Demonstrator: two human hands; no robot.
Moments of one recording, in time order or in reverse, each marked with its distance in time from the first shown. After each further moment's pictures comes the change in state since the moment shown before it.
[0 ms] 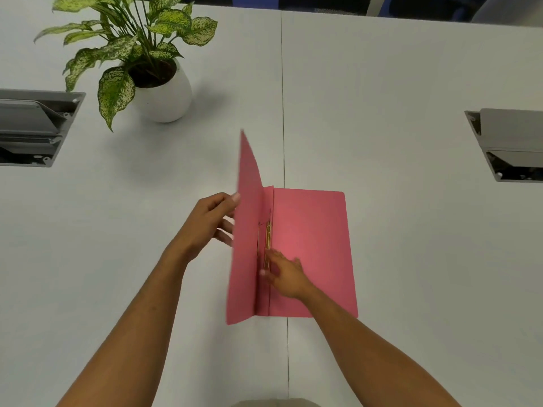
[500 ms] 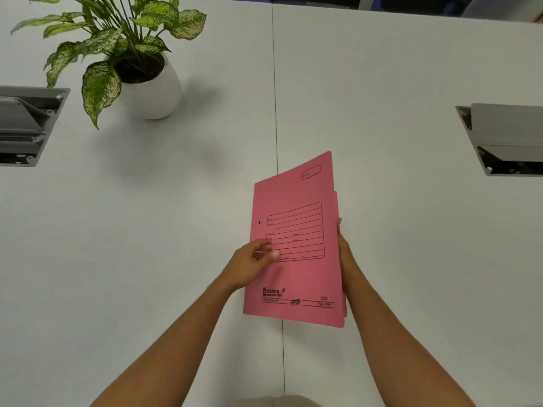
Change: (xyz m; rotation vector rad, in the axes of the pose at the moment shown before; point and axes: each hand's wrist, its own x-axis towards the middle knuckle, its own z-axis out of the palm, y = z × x) left_hand 0.006 -0.096 0.084 0.331 -0.136 -0.152; right_hand -0.046 0.030 -0.088 1.247 0.229 0.173
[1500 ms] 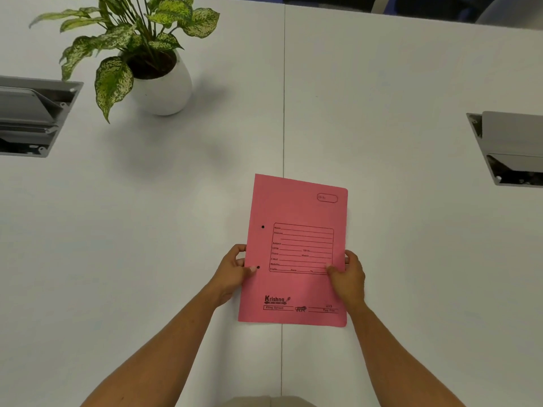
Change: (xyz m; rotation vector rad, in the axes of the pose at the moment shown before) left_hand -0.009 -0.041 0.000 -0.597 0.069 -0.221; right_hand 0.003 0.063 -0.042 -0.646 0.531 -0.096
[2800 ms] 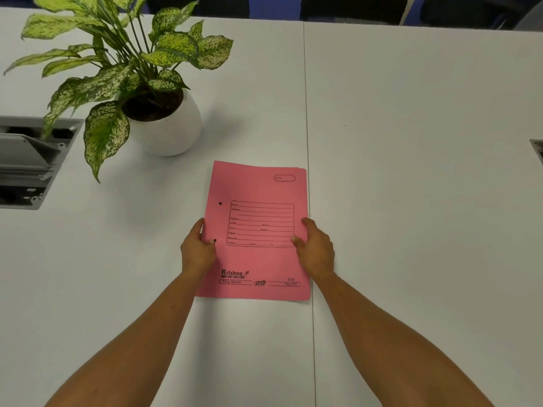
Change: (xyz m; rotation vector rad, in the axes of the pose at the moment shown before) left_hand 0.154 0.126 -0.116 0.411 0.634 0.165; right_hand 0.147 -0.165 0.150 -0.313 -0.109 -0.342
